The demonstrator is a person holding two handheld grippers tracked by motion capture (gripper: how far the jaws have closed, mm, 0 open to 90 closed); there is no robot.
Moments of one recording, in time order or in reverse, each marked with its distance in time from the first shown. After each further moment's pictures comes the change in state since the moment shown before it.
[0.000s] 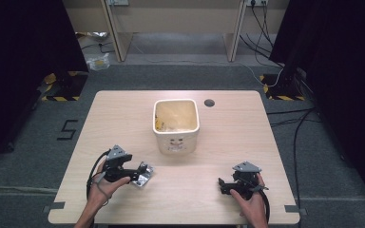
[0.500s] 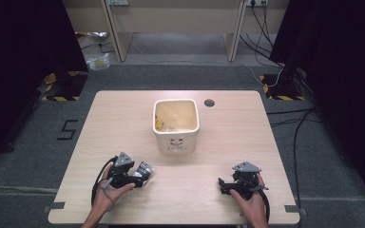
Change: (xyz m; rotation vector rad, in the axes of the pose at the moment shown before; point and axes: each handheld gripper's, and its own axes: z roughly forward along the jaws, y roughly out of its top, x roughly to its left) left arm -0.010 -0.020 0.019 0.070 0.042 0.032; right arm 0.000 0.000 0.000 -0.002 -0.003 -0.001
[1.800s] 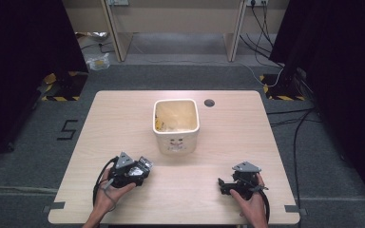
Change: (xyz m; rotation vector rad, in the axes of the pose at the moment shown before) left arm -0.001 0.006 -0.006 -0.048 0.013 0.023; right arm 0.000 0.000 0.000 0.001 0.008 -0.004
